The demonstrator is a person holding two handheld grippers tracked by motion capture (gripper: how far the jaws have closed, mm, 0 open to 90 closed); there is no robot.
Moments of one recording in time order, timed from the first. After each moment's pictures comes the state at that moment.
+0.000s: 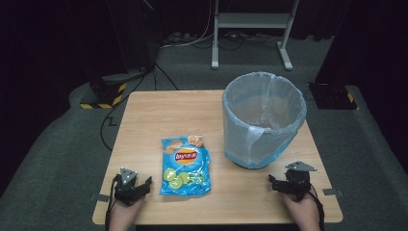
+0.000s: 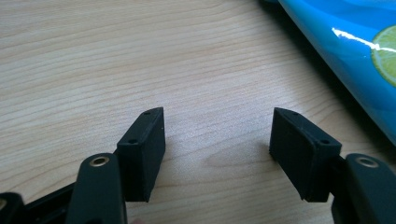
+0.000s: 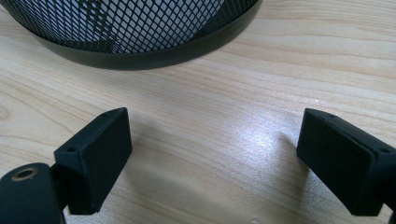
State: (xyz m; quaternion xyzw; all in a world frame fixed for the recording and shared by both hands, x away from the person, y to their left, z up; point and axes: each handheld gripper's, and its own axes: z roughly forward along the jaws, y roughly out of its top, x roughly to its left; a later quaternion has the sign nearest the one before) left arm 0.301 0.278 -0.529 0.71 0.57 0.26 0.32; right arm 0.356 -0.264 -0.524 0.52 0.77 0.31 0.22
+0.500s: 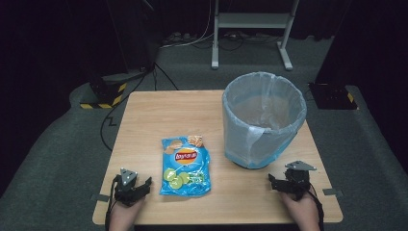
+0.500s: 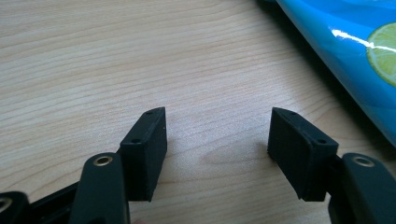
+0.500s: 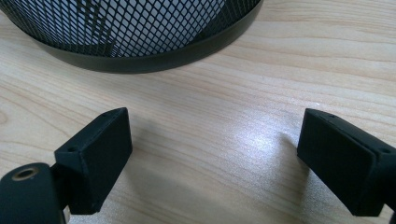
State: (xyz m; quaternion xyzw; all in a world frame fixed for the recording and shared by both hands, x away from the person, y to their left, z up) left arm 0.299 0.277 -0.529 0.71 0.57 0.26 0.32; right arm 0.358 -0.263 -0.525 0.52 0.77 0.31 0.22
